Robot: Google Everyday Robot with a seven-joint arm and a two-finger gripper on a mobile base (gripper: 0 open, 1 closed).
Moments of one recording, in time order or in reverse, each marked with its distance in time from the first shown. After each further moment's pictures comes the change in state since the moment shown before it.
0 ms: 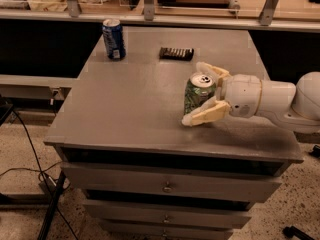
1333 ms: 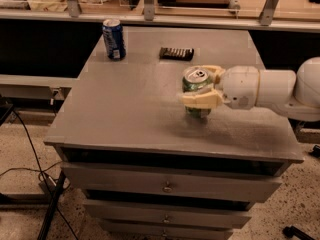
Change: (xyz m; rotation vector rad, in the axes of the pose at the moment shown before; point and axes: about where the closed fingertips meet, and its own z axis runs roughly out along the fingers) arm -0.007 -0.005 0.007 -0.001 0.090 -0.014
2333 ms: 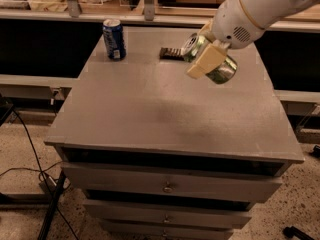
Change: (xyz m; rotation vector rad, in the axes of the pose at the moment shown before) arm -0.050 -0.037 -0.011 -0.012 0.748 -0.121
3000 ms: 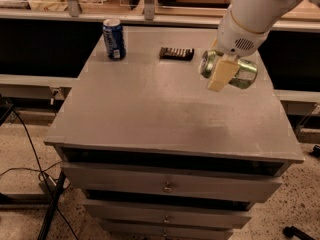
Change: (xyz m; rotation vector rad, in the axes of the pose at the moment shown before) arm 0.063 -0.002 0.000 0.003 0.366 -0.064
